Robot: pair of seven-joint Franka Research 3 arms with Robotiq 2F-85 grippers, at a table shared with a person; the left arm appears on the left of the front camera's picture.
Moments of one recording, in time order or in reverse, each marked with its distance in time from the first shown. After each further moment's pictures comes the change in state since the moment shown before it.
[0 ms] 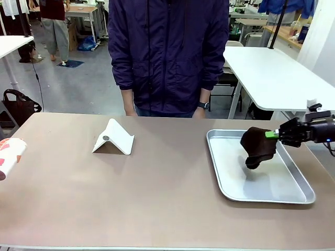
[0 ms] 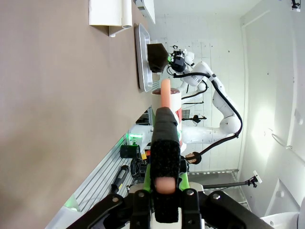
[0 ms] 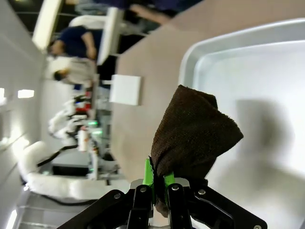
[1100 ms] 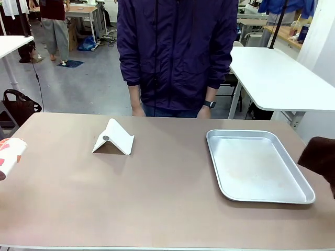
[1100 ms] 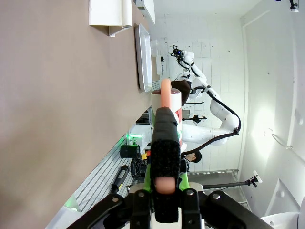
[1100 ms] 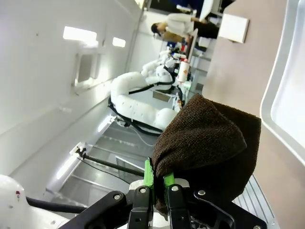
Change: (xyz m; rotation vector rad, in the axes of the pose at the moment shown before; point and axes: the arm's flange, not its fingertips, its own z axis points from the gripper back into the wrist) left arm 0.000 0.000 0.000 0.001 0.000 -0.001; right arm -0.115 0.015 0.135 0.494 0.176 0.049
